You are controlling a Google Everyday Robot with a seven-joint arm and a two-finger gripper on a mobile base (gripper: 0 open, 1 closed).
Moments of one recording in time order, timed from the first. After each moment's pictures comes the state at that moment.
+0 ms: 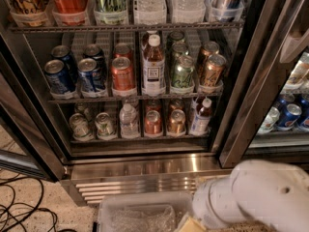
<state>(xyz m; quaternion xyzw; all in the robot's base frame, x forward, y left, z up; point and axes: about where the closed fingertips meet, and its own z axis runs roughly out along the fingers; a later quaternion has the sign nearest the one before) 0.337 -0.090 0.673 -0.49 0.84 0.13 0.20</state>
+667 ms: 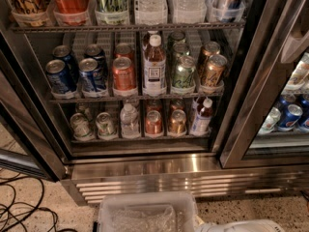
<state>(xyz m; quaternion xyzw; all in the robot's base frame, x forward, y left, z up) 0.283 -0.089 0.531 -0.46 0.85 0.15 0.19</state>
